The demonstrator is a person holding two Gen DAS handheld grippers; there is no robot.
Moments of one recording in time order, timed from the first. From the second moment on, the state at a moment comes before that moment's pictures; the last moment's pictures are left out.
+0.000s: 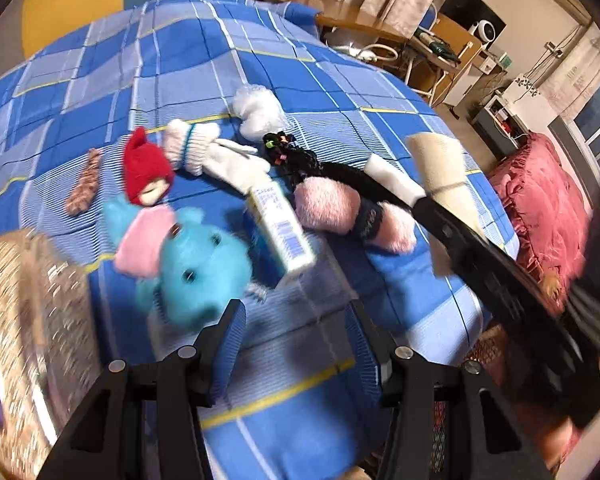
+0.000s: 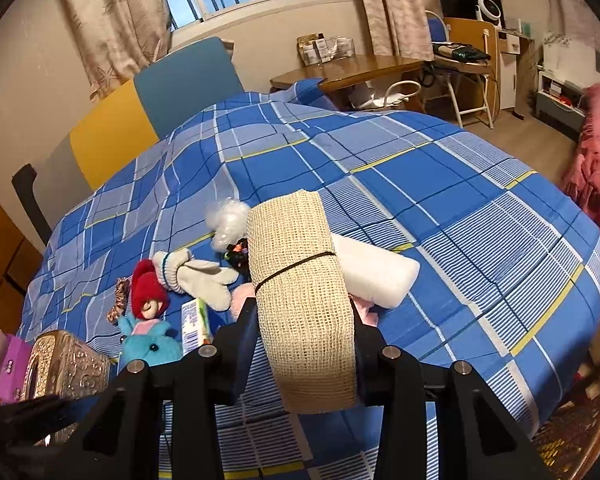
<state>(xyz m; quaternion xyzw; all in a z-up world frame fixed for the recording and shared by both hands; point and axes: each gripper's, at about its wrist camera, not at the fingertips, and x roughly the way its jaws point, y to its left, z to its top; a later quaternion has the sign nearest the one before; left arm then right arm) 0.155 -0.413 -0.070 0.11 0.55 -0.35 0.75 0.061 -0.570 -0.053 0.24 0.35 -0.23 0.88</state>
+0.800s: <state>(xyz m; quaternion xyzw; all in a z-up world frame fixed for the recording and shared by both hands) 0.191 -0.434 -0.103 0.11 0.55 -0.34 0.76 0.061 -0.578 -0.055 0.24 0.35 -0.25 0.87</state>
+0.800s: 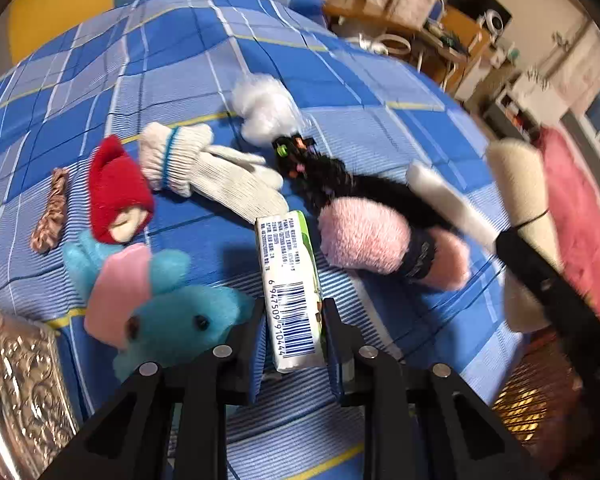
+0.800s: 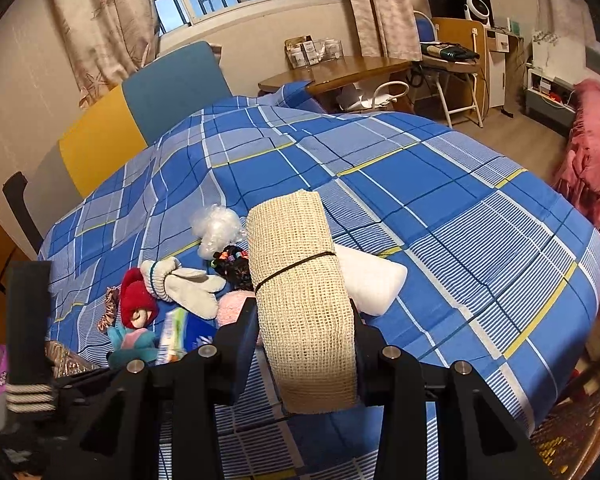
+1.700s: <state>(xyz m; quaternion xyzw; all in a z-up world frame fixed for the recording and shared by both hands) 0.202 -0.221 0.094 0.00 0.41 -0.38 0.83 0.073 -0.552 -0.058 0.19 0.36 -0.21 0.89</state>
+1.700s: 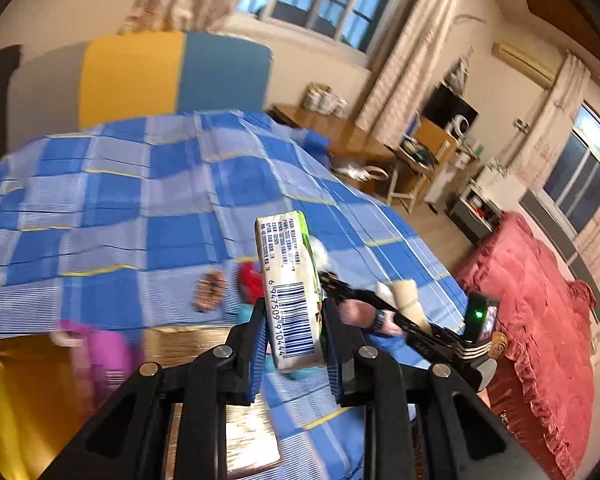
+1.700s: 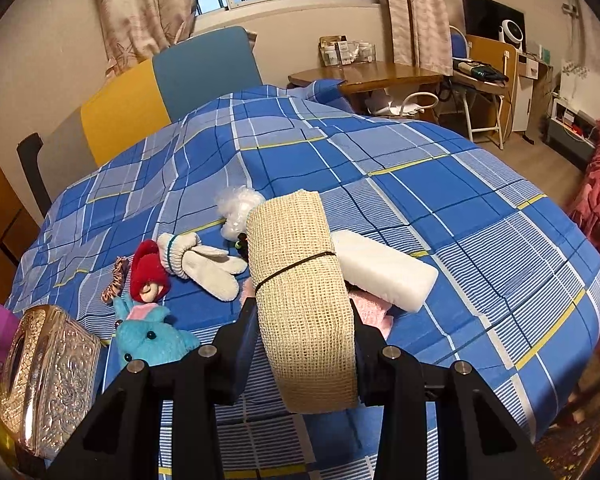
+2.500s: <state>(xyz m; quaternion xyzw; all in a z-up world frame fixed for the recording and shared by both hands) 0.327 0.072 -0.066 0.01 0.53 -0.12 0.84 0.071 -0.536 -0.043 0.17 0.32 -0.19 0.91</state>
